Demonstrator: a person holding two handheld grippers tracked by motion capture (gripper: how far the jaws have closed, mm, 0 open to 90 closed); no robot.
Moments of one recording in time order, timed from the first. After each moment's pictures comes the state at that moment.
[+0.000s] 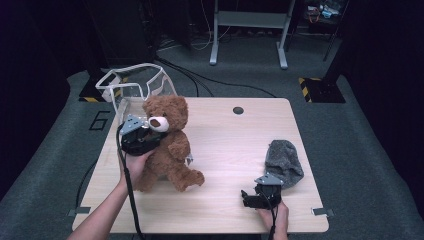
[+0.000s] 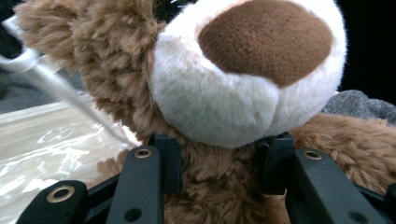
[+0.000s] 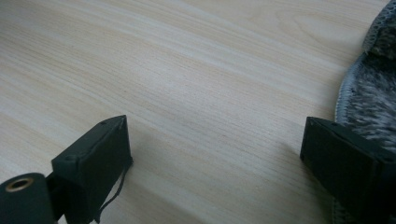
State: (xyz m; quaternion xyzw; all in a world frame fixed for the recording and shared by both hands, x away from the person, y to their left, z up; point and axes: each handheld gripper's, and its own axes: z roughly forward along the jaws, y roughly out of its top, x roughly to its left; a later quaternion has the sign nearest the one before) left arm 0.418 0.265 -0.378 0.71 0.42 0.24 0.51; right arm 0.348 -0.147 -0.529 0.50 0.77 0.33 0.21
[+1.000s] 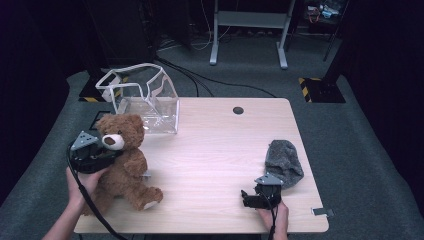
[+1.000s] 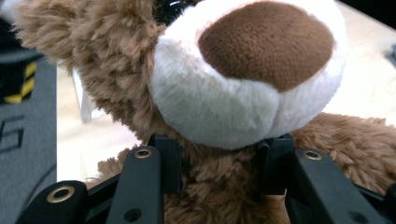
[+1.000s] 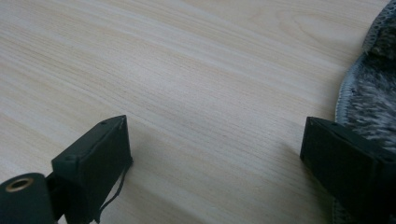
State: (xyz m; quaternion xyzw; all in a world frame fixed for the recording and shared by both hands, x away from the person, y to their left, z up) left arm 0.373 0.374 -0.390 0.72 0.50 0.23 0.41; right arm 0.348 -0.147 -0.529 0.49 0.77 0.33 0.21
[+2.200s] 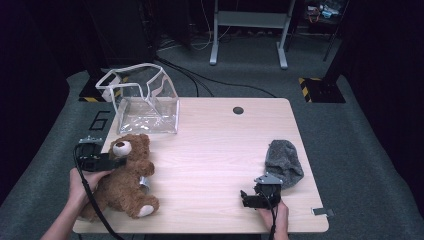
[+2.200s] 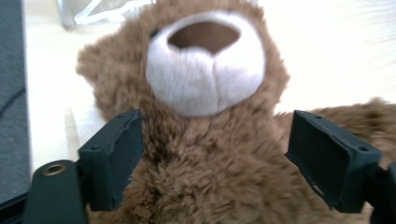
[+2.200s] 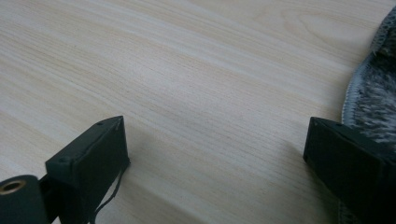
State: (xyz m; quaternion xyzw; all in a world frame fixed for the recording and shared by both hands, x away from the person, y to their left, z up) left arm 0.401 0.387 -0.420 0.73 0.56 0.15 0.36; right arm 0.350 -0.147 -0.530 0.49 0.78 0.33 0.21
